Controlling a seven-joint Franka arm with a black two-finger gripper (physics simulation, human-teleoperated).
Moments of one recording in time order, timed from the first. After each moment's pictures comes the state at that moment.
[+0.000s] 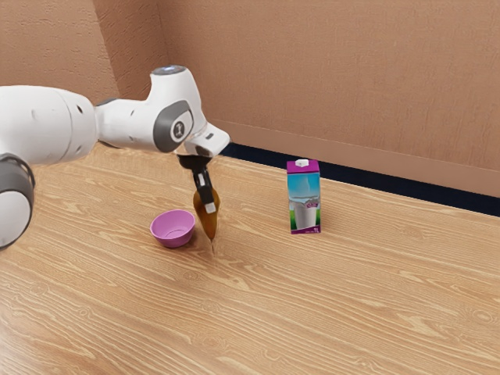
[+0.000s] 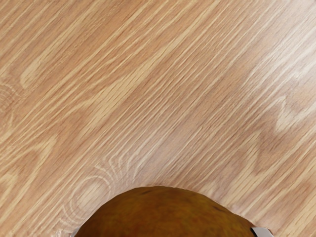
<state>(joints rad) -0.28 0.40 0.30 -1.69 -0.18 2.15 0.92</state>
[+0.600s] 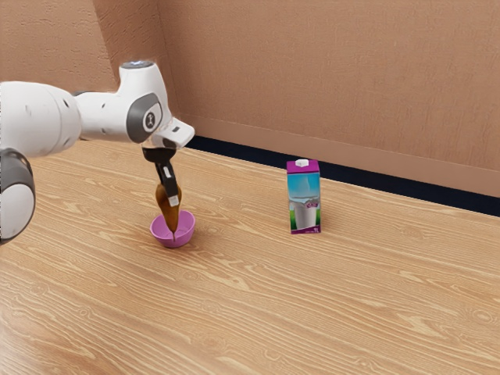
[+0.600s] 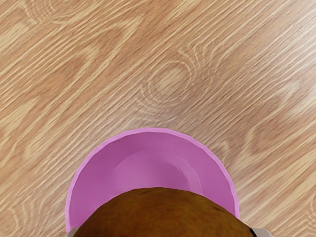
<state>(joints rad) -0.26 0.42 0.43 -1.67 -0.18 2.08 0.92</state>
